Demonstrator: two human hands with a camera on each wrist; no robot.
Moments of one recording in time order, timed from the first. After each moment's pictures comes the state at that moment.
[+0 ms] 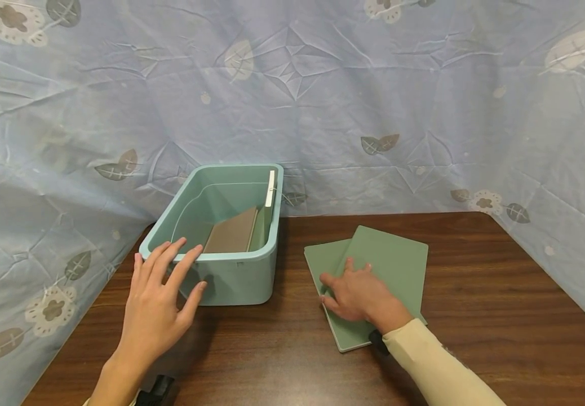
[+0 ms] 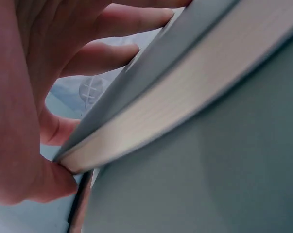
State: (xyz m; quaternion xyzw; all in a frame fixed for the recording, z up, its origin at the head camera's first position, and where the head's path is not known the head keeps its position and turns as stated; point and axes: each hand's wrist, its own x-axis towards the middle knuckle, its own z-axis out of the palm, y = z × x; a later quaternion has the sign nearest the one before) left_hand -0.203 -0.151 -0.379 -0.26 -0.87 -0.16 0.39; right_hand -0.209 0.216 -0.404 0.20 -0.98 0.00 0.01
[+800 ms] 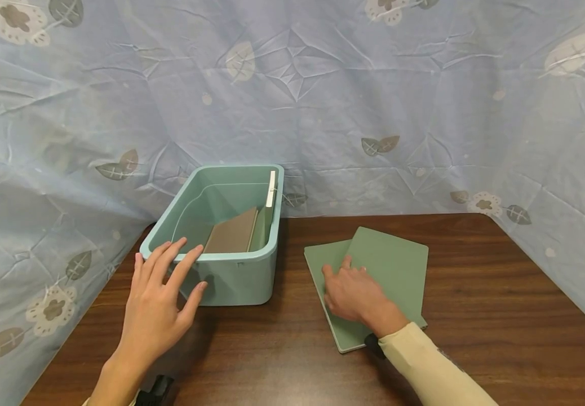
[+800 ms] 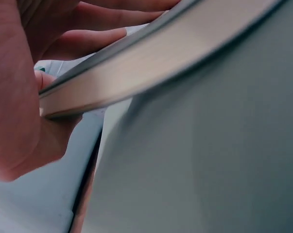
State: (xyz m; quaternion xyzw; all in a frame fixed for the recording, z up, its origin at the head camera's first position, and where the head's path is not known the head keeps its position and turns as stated) left_hand -0.203 -0.152 -0.379 -0.27 -0.87 -0.16 0.39; right_hand -0.210 0.205 -0.407 0.20 -0.98 -0.03 0.08
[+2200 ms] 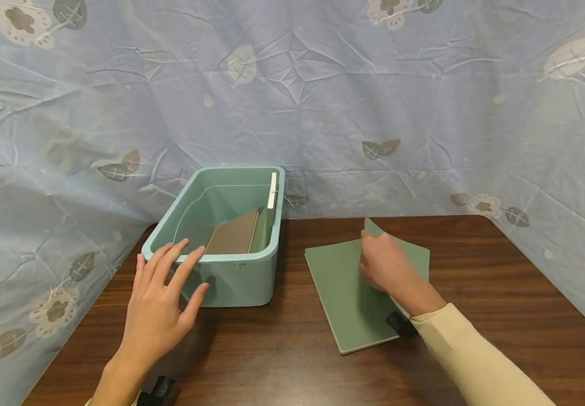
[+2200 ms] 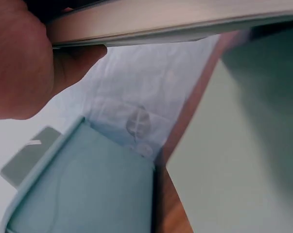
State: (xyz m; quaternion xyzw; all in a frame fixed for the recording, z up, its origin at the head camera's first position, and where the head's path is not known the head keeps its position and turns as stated) left_hand -0.201 -0.153 -0.372 -0.26 -0.88 -0.16 0.38; right_hand -0.206 0.242 -0.327 0.10 -0.99 0.10 0.09
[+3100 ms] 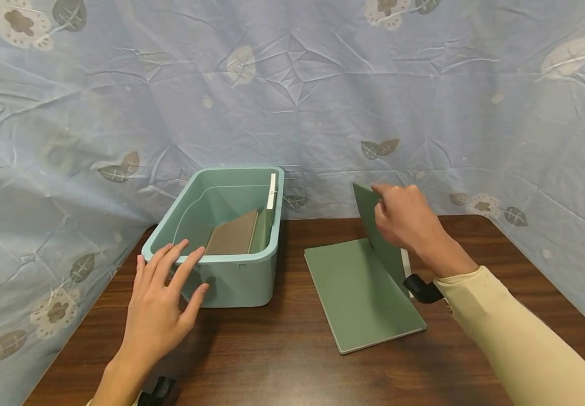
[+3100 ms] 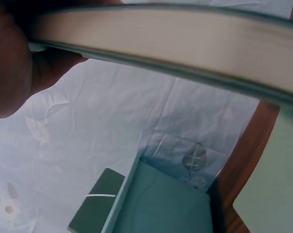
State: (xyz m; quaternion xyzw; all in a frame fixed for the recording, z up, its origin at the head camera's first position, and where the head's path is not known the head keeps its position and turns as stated) left_hand -0.200 -0.153 -0.374 -0.27 -0.87 -0.15 0.39; right_hand -0.206 0.263 -0.247 0.09 -0.97 0.13 0.20
